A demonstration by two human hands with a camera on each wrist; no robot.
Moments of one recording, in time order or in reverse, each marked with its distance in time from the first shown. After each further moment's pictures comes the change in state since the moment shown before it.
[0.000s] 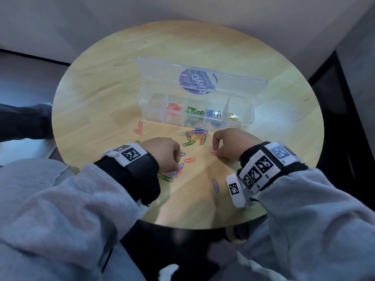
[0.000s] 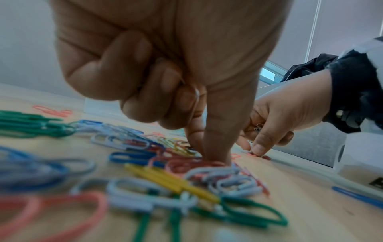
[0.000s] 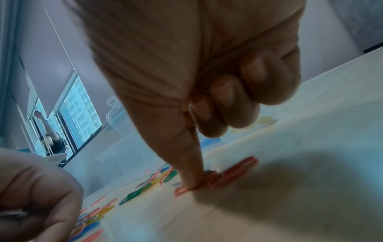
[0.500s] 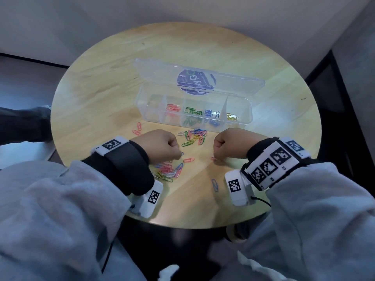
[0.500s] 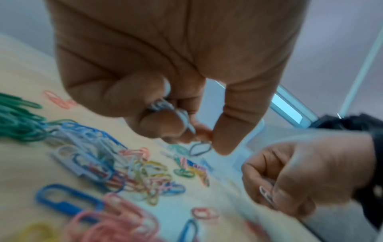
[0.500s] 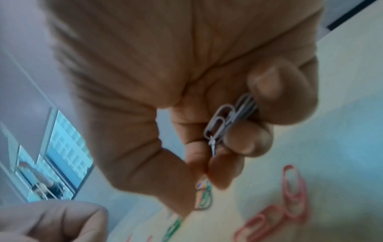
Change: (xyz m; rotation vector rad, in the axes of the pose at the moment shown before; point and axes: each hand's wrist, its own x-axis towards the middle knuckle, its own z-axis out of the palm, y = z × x) left_hand -0.002 -0.010 -0.016 -0.380 -0.017 0.005; right_hand -0.012 0.001 -0.012 0.166 -0.118 -0.033
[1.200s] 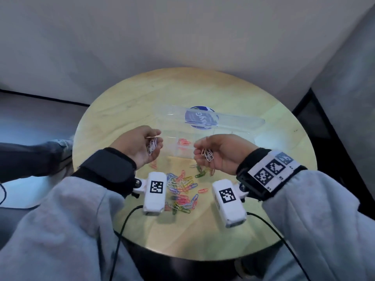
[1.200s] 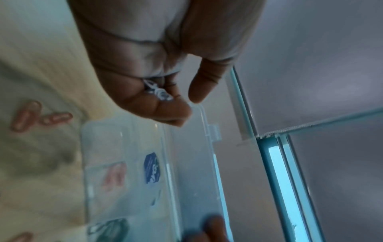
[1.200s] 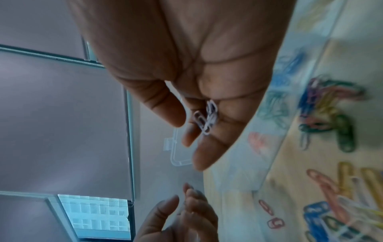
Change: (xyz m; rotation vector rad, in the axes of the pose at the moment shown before) left_hand -0.002 -0.031 -0.082 -1.366 0.142 -0.130; right_hand -0.004 -0.076 -0.021 1.491 -0.105 -0.085
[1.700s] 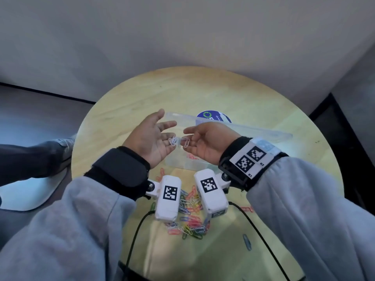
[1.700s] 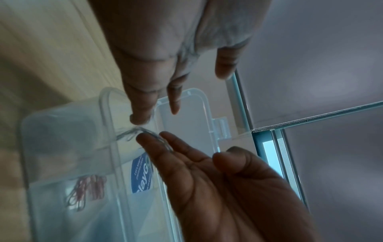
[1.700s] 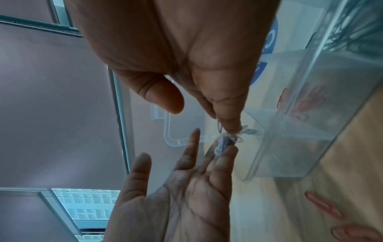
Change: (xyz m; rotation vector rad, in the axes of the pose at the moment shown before) left_hand 0.052 0.024 0.004 -0.058 -0.150 0.005; right_hand 0.077 -0.028 0.045 0.040 0.023 0.008
